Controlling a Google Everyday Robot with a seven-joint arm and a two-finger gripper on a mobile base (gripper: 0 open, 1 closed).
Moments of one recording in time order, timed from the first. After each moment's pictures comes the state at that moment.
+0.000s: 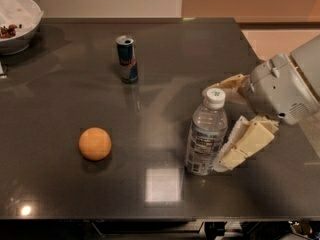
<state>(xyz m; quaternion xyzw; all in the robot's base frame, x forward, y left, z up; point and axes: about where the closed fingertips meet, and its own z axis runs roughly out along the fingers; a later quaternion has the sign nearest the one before) 0.385 -0.096 0.936 -0.66 0.66 0.23 0.29</state>
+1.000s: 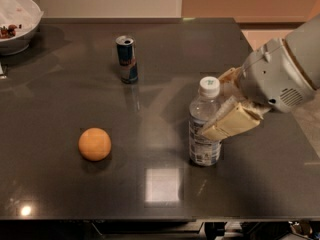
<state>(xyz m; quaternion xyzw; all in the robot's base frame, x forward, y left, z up) 0.394 -0.089 0.954 -0.64 0.69 0.19 0.29</state>
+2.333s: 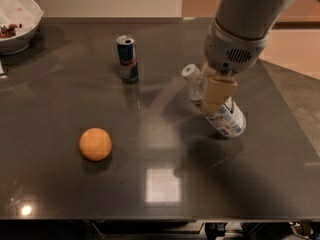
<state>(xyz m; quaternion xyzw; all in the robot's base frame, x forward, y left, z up) 0.465 -0.105 0.943 -0.67 0.74 0.00 0.10</state>
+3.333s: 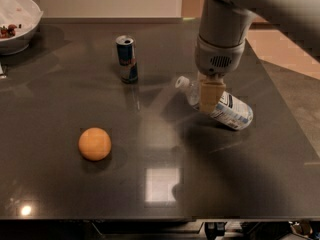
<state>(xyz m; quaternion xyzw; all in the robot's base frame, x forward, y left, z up) 0.504 -0.110 0.901 -0.68 0.74 -0.02 0.04</state>
